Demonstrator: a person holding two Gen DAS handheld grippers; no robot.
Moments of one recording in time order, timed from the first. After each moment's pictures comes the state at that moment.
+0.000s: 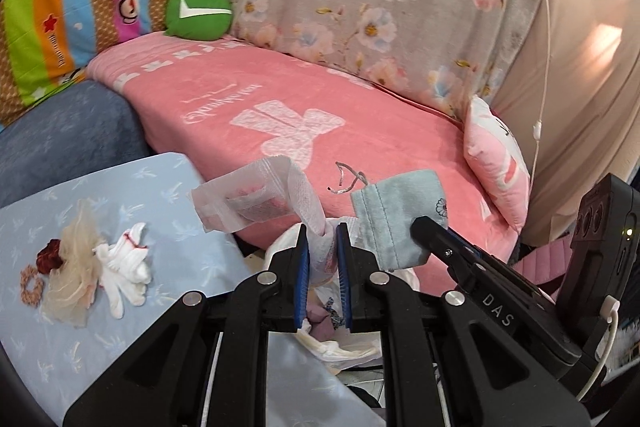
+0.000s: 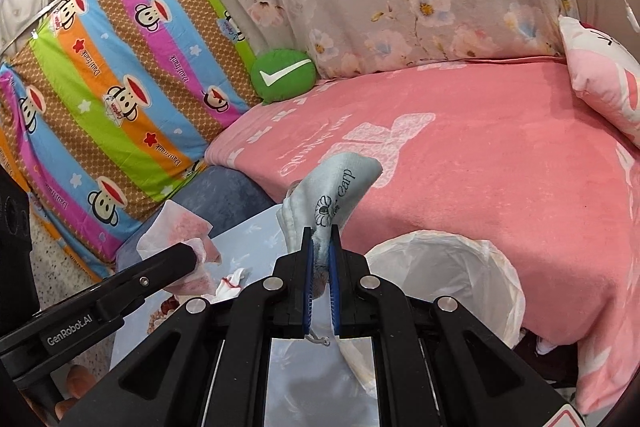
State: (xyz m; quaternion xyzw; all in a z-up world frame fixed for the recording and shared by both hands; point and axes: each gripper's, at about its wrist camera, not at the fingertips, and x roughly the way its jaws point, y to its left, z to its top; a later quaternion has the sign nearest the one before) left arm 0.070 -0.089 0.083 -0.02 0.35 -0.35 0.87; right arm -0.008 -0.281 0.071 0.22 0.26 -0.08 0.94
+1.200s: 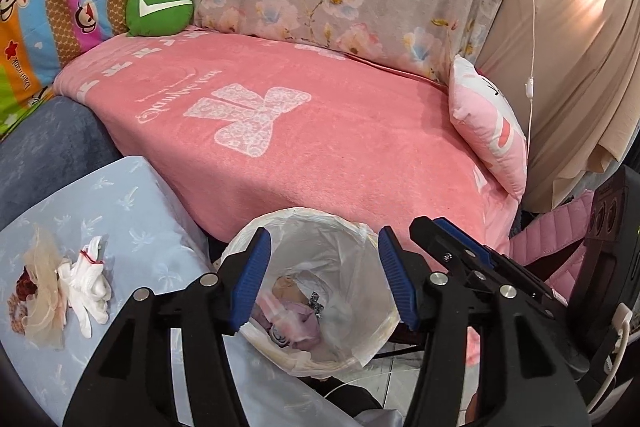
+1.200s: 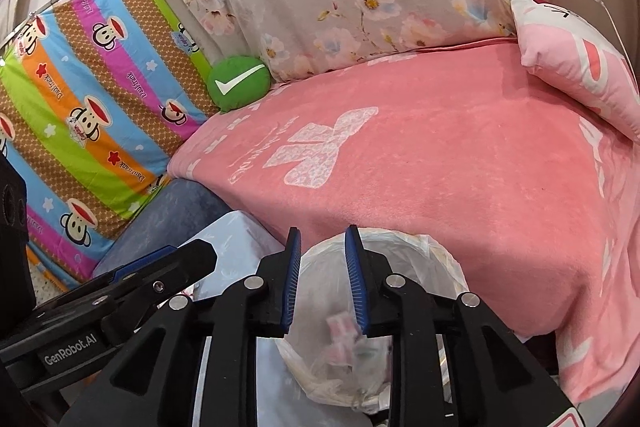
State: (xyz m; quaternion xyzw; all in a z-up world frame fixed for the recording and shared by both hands) left arm 0.067 -0.155 0.067 0.03 0.37 -0.37 0.85; right arm -0.021 -0.324 0.045 0.24 0.26 -0.13 0.92
